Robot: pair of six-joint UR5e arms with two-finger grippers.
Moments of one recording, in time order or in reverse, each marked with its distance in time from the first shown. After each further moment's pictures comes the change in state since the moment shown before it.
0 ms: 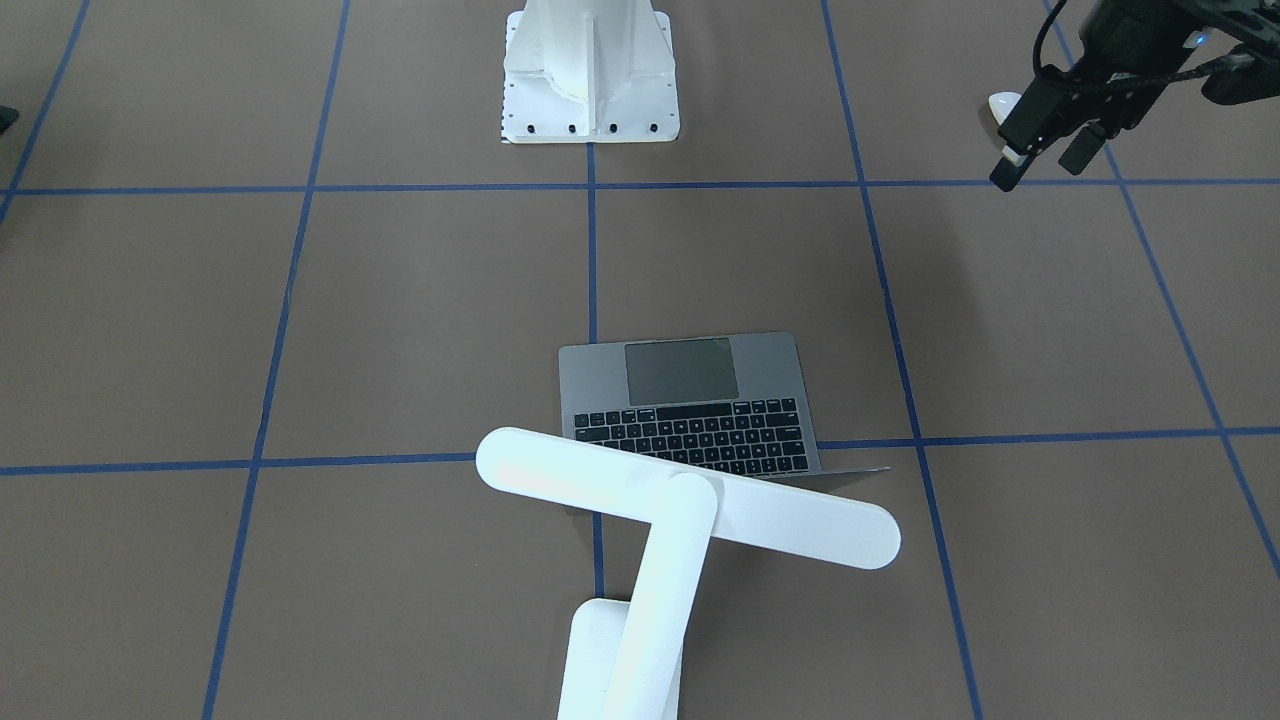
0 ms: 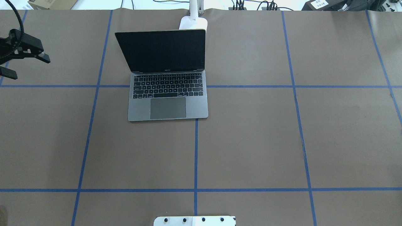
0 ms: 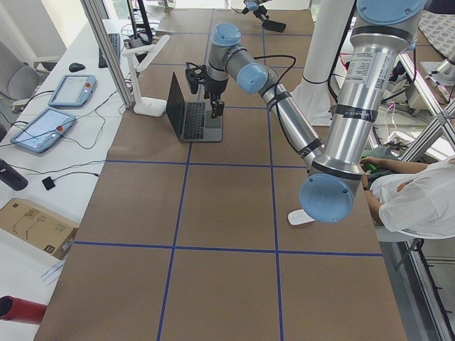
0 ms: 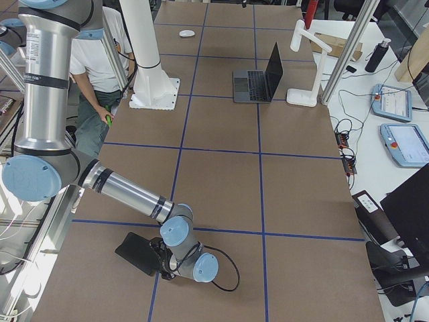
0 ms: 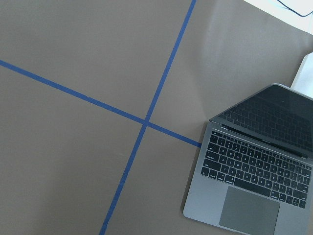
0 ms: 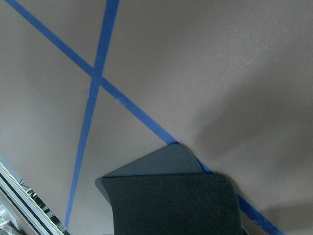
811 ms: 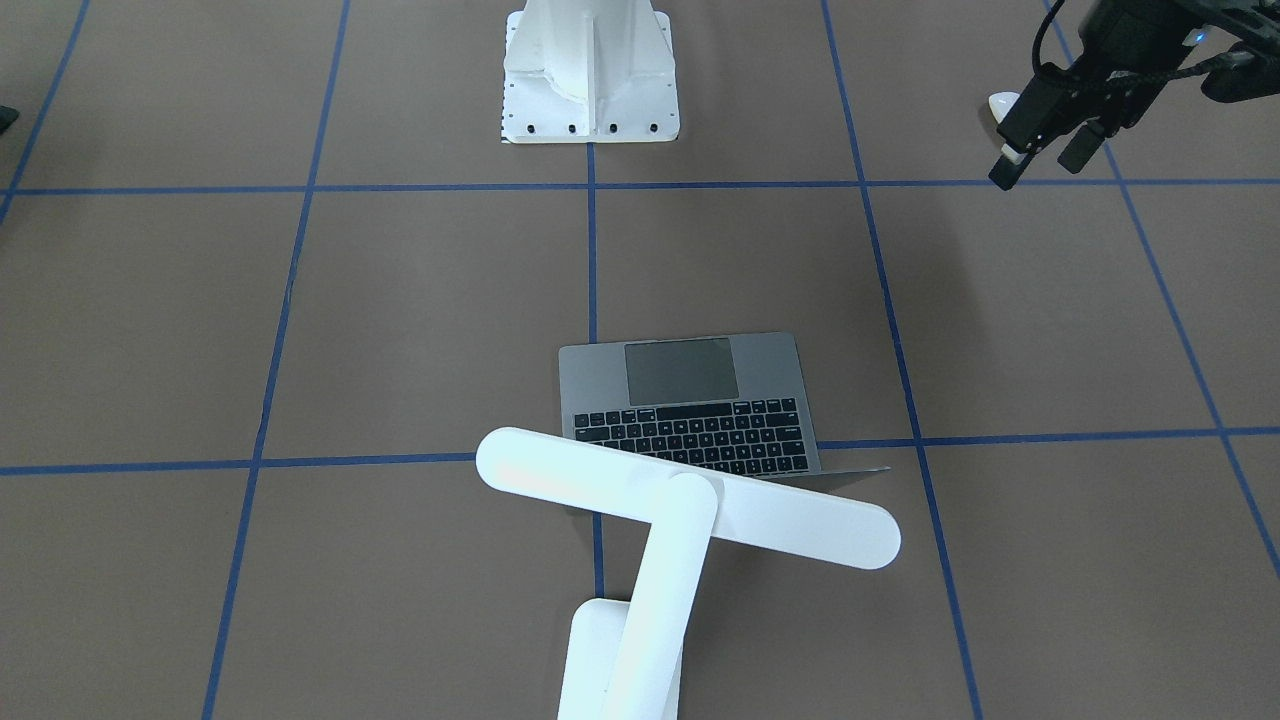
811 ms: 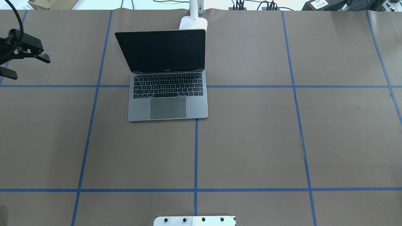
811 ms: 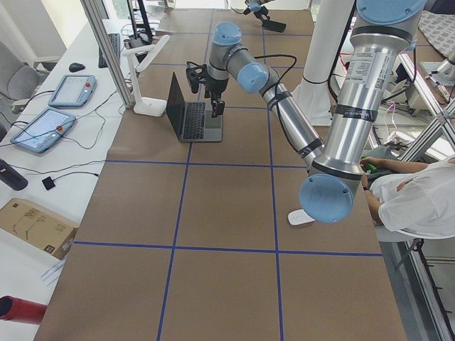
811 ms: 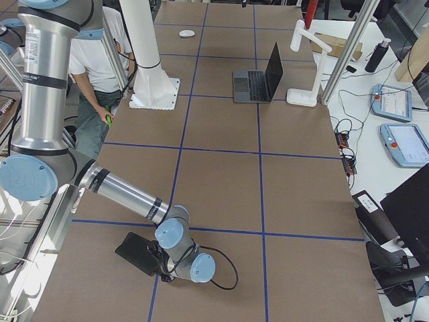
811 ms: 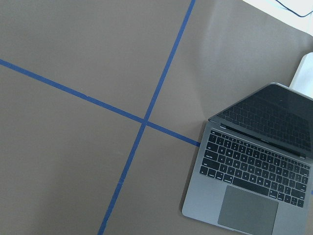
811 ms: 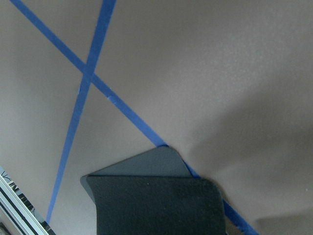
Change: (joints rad) left arm 0.001 0.000 -0.009 0.001 0.000 -0.005; right arm -0.002 -0.030 -0.003 0.079 -0.009 -0.006
